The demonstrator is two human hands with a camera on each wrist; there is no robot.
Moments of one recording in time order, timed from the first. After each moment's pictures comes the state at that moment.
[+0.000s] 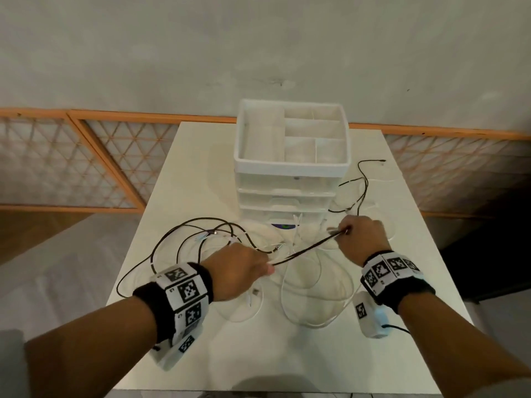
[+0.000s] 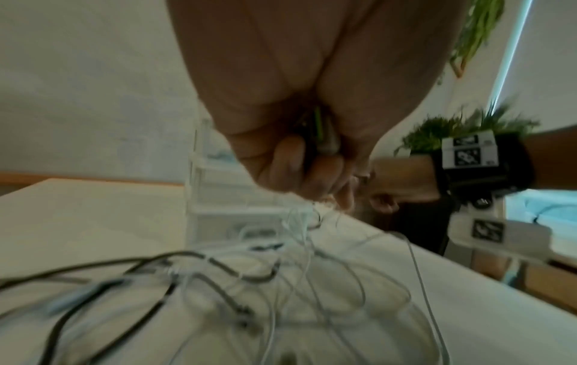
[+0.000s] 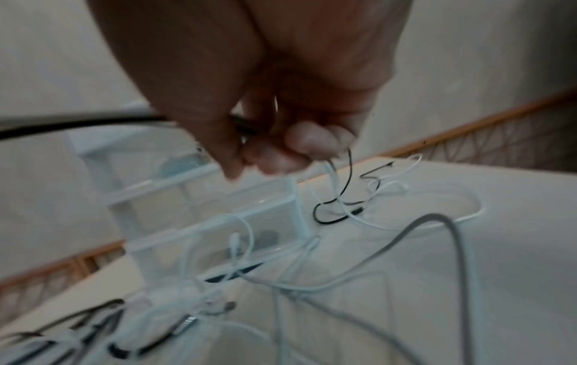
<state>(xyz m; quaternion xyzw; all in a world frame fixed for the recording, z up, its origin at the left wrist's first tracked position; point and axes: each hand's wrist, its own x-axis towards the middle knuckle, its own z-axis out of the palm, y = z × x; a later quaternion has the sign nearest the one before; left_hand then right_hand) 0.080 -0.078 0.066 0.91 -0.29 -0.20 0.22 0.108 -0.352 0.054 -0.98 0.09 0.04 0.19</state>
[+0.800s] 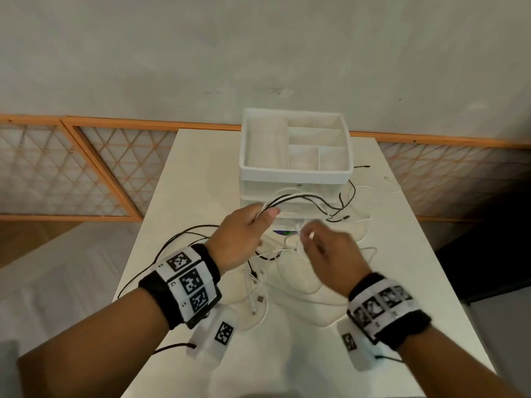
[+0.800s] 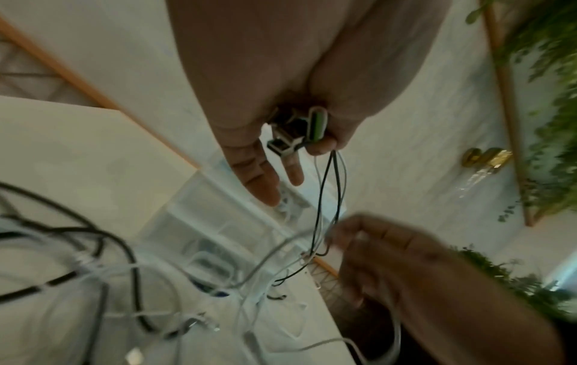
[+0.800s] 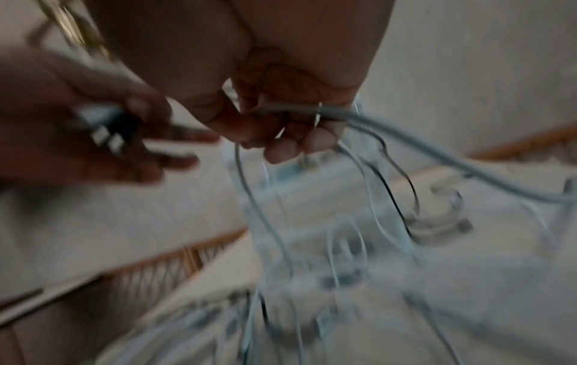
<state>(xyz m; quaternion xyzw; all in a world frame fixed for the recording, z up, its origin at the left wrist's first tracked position) 0.105 -0.083 0.109 0.83 -0.09 -0.12 0.54 0.068 -0.285 0.082 -0.94 -0.10 -0.07 0.32</state>
